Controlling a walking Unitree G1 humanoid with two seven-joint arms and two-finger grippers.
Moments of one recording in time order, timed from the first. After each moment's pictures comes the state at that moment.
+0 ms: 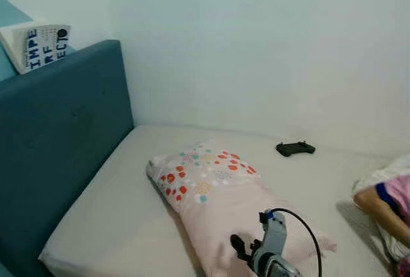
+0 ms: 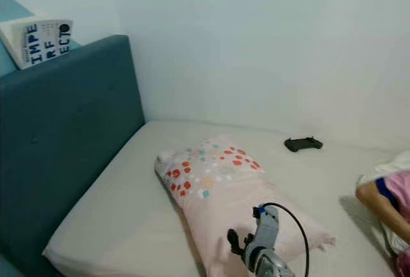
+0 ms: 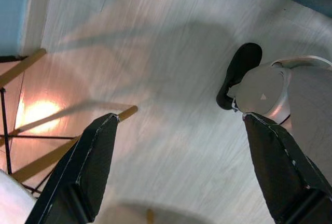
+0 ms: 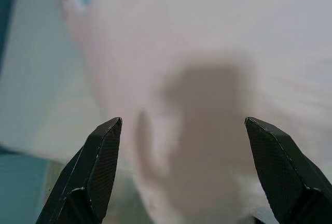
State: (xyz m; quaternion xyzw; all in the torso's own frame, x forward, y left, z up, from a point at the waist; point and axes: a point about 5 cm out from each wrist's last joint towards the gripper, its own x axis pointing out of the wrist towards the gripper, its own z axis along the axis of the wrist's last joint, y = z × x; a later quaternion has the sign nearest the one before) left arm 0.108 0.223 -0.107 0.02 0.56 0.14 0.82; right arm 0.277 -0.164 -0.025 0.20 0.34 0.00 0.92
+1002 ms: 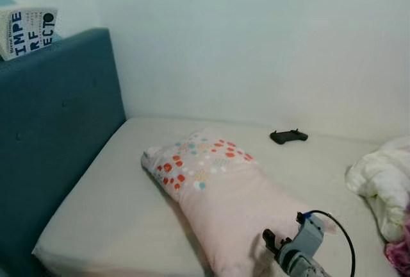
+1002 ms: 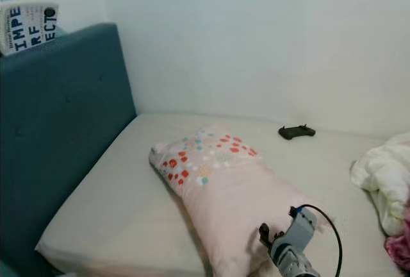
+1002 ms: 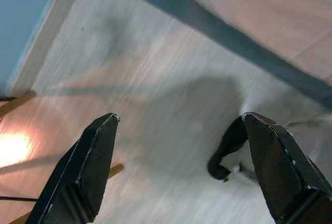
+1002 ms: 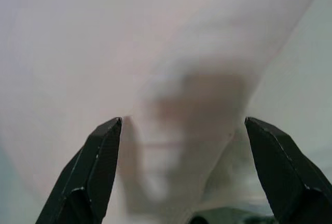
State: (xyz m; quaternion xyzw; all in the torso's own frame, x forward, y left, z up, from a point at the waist) left arm 0.147 0.246 -0.087 -0.04 0.45 0.19 0.87; right arm 0.282 -0.213 -0.015 0.30 0.30 -0.14 0.90
